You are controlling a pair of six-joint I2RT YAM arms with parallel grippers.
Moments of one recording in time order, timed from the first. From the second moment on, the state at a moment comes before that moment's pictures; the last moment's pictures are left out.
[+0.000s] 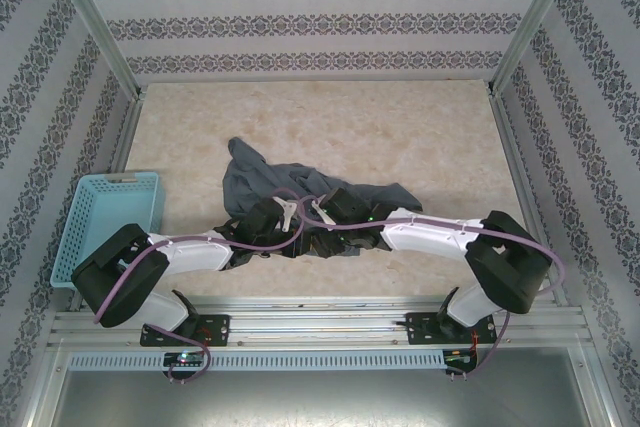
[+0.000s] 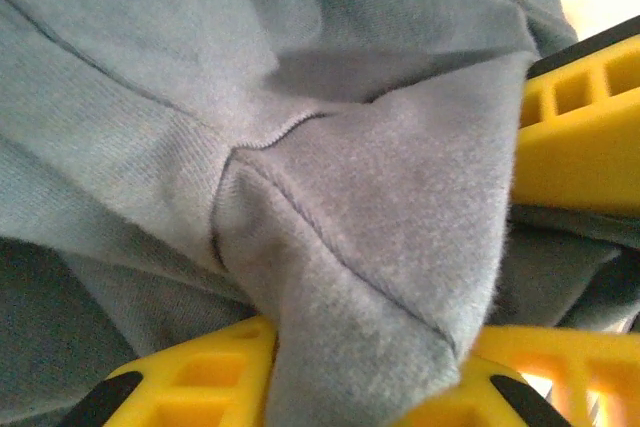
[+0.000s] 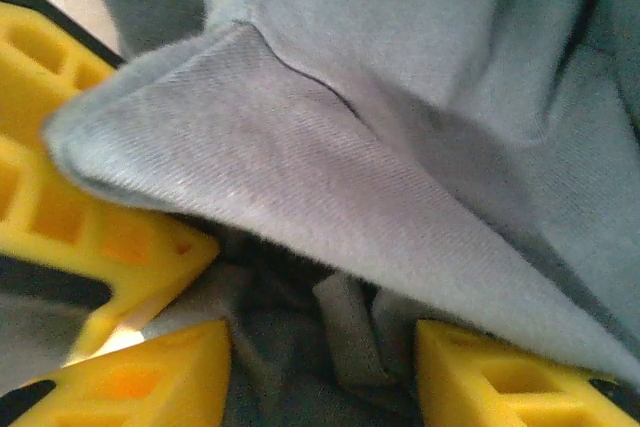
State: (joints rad) left arm -0.73 1.44 0.49 0.19 0.30 -0.61; right arm 0.89 1.54 0.82 -0.36 -0.07 0.28
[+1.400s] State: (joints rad) left arm -0.73 1.41 0.49 0.19 0.28 -0.61; right arm 0.91 1.28 0.70 -0.29 -0.12 0.38
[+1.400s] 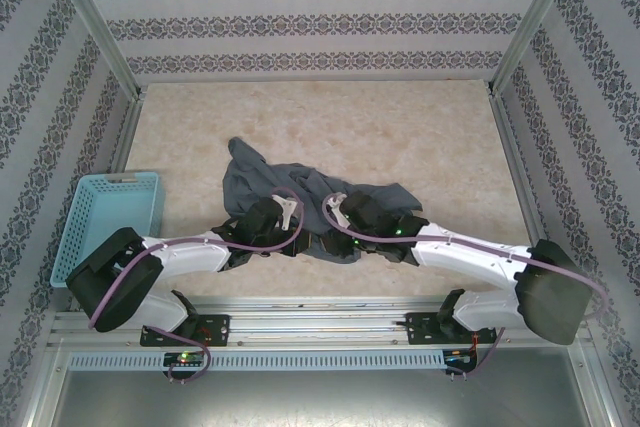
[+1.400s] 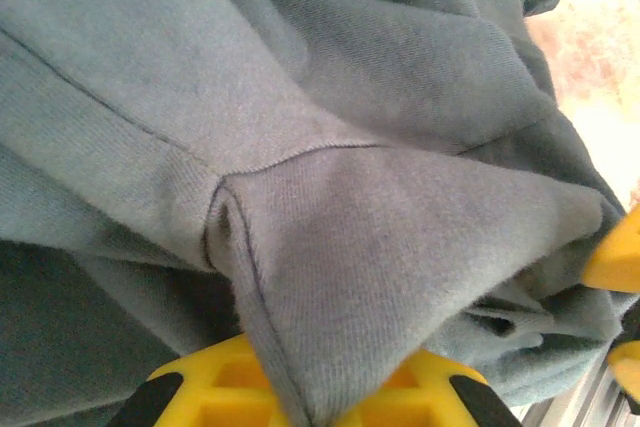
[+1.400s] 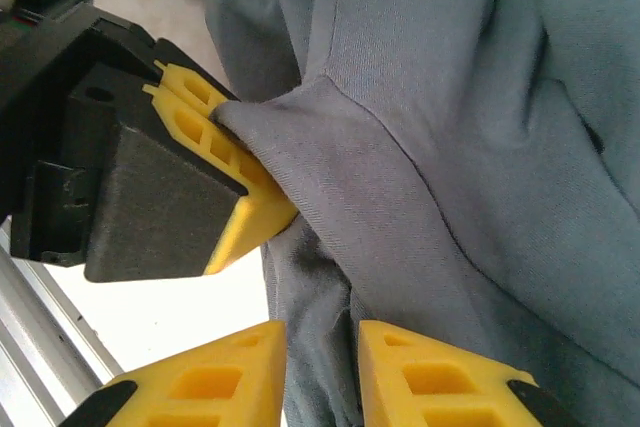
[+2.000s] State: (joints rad) left arm -0.73 1.40 0.49 0.19 0.29 -0.61; right arm 0.94 1.38 0.74 -0.35 -0.09 0.36
